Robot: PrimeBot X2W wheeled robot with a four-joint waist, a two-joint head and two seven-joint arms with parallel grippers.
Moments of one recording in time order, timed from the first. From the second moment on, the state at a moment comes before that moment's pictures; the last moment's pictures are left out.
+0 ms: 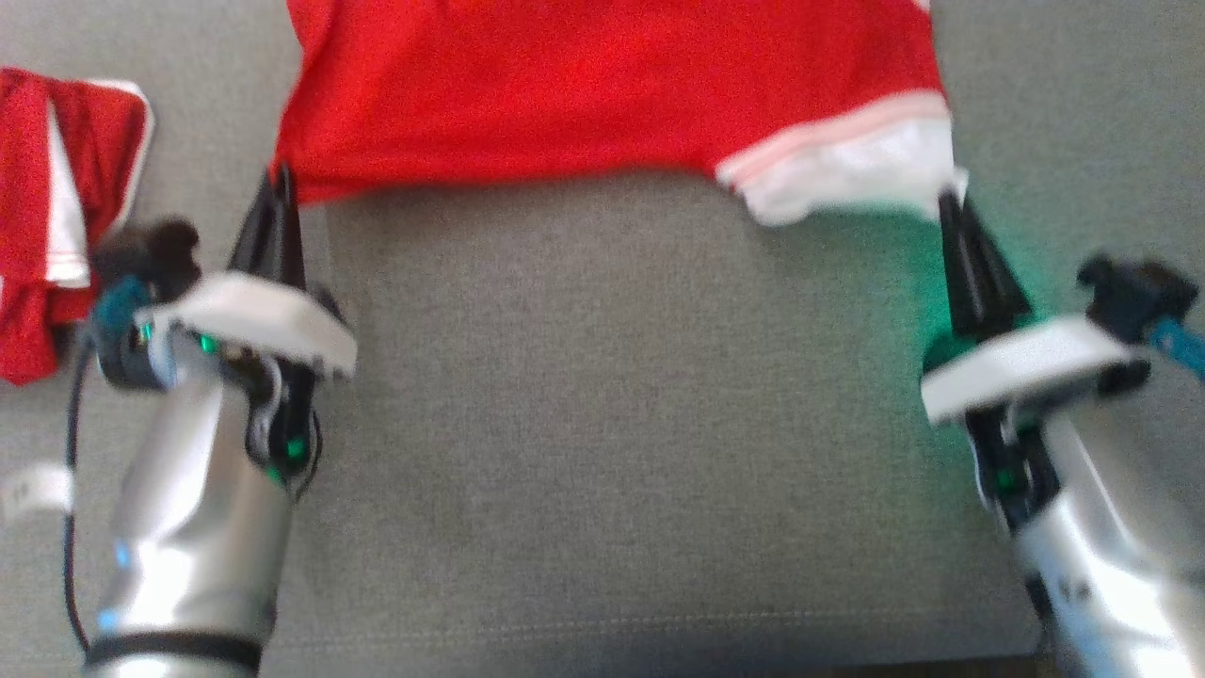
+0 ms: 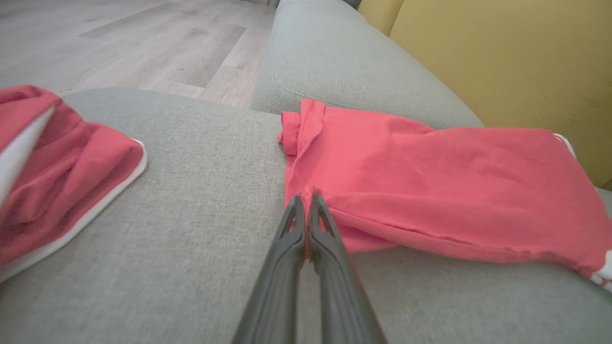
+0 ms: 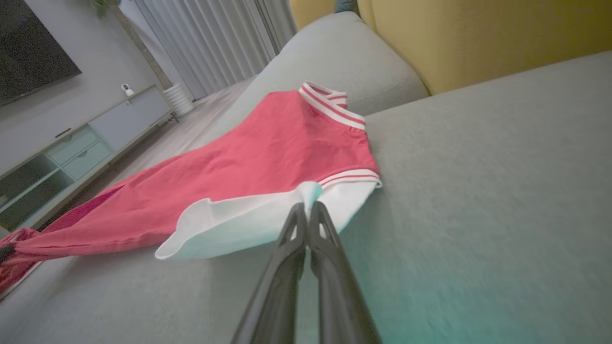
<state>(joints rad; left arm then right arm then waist) -0.58 0.13 -0.18 0.67 -0.43 -0.06 -0.26 -0.45 -0.23 0.29 0.49 0.61 0.13 -0.21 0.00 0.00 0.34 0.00</state>
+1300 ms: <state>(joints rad) 0.15 0.29 -0.16 -0.11 -0.45 0.17 0.21 0.24 -0.05 -0.03 -0.29 0.39 0.13 0.54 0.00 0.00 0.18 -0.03</state>
